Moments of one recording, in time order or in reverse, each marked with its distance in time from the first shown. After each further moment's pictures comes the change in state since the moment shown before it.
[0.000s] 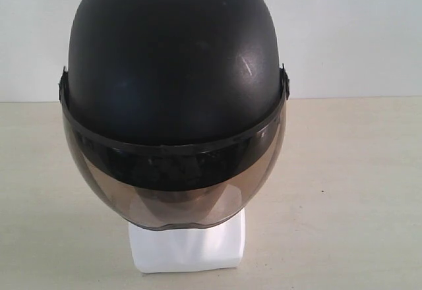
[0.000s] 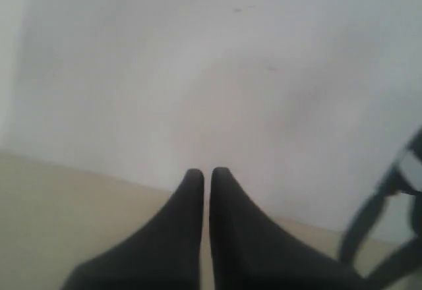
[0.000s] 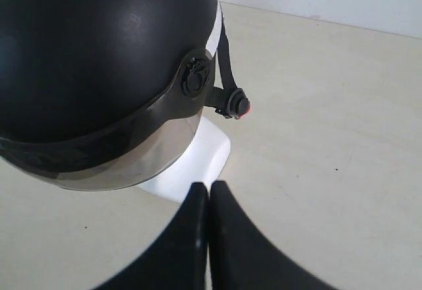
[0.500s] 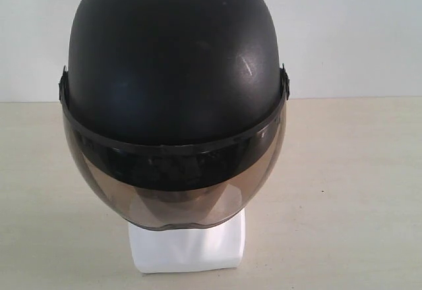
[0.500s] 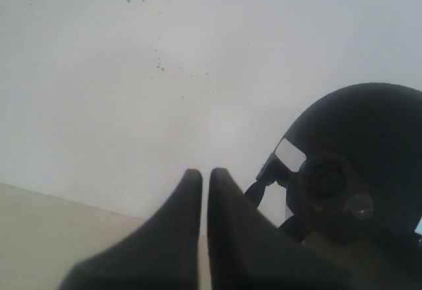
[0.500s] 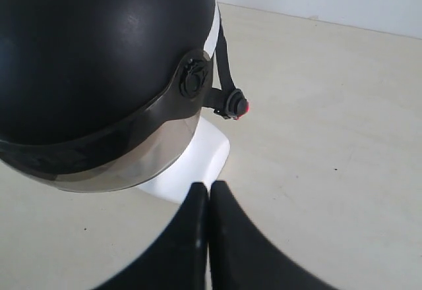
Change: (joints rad) left arm -0.007 0.000 0.218 0.008 -0.394 -0.204; right arm 0.000 0.000 0.000 0.002 -0.002 0.002
